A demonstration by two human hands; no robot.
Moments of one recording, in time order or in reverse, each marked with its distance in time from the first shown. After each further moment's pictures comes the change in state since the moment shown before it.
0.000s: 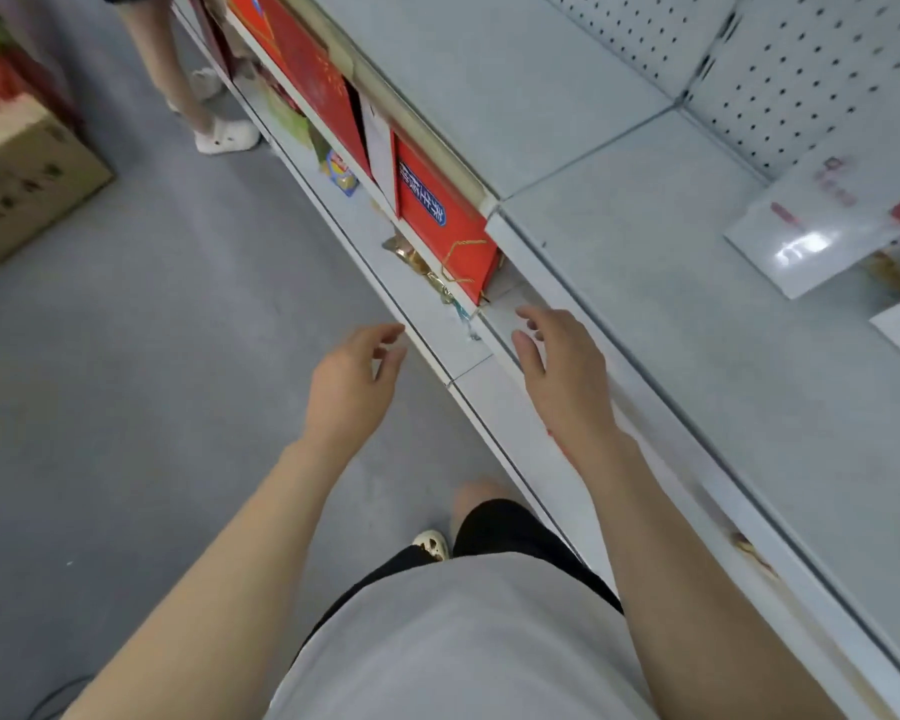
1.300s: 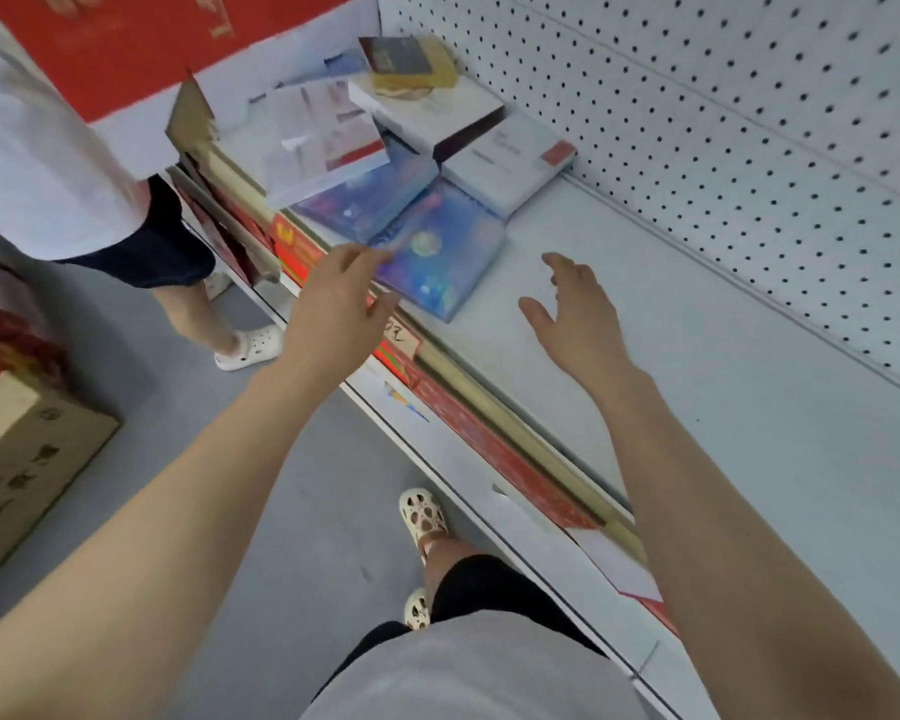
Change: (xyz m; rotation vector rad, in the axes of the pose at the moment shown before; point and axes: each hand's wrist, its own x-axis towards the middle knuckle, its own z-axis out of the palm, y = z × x) left_hand 0.842 -0.129 -0.271 0.336 -0.081 0.418; right_hand 0.774 -0.233 0.217 -0.058 -0.013 0.242
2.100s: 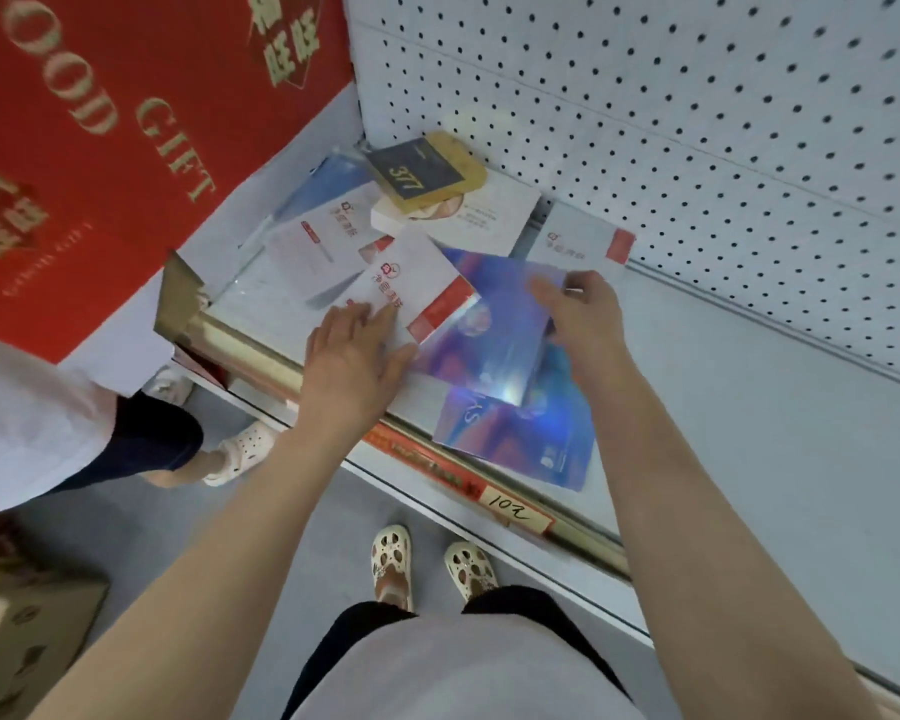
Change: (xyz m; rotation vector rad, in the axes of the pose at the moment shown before) left_hand 0.202 -0.151 0.003 0.035 -0.180 0.130; right_hand 0.199 -0.120 0.050 0.745 0.351 0.610
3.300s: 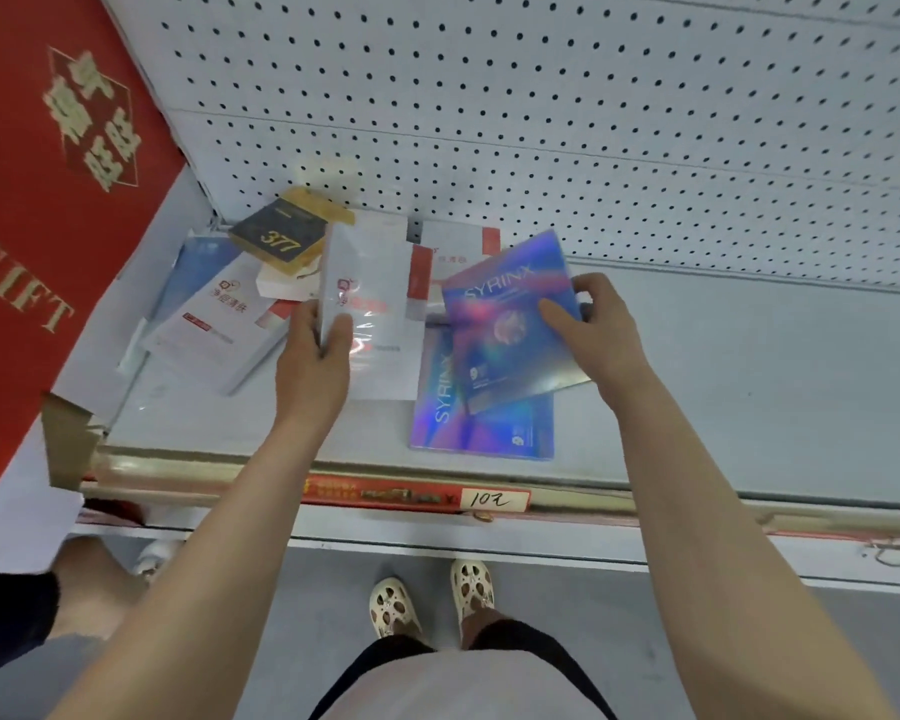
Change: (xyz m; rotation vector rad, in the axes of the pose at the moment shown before) left_hand 0.055 0.027 -0.001 -0.801 -0.138 -0.051; right_hand -0.064 0.017 -0.084 -0.114 0.301 -0.038
